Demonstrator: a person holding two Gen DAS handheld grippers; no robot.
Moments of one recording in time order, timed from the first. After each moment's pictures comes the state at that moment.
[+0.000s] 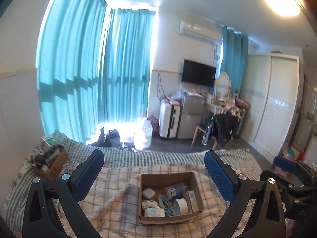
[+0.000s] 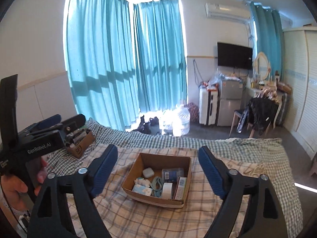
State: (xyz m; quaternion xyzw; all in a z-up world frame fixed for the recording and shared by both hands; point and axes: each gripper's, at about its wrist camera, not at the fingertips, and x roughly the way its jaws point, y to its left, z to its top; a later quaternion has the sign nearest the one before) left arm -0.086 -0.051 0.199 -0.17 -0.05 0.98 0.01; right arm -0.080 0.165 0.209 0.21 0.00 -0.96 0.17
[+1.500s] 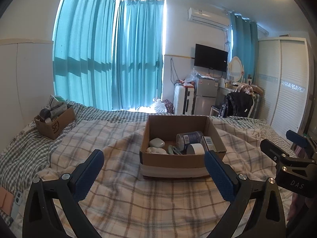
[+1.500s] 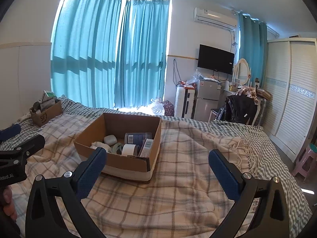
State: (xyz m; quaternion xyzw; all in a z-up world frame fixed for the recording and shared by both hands) left arm -0.040 -0.013 -0.003 -0.19 -0.03 0.98 -0.05; right arm -0.073 0.193 0.014 0.18 0.06 -0.98 0.09
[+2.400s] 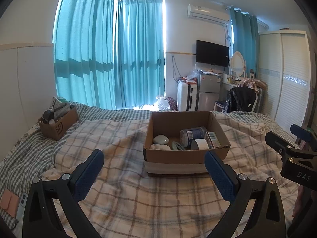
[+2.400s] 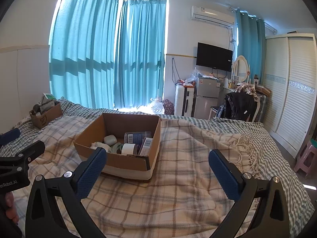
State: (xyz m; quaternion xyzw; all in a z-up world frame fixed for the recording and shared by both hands) left arm -0.038 -0.008 -0.007 -0.21 -0.01 0.98 -0.07; right arm -0.072 0.196 0.016 0.18 0.04 -0.98 0.09
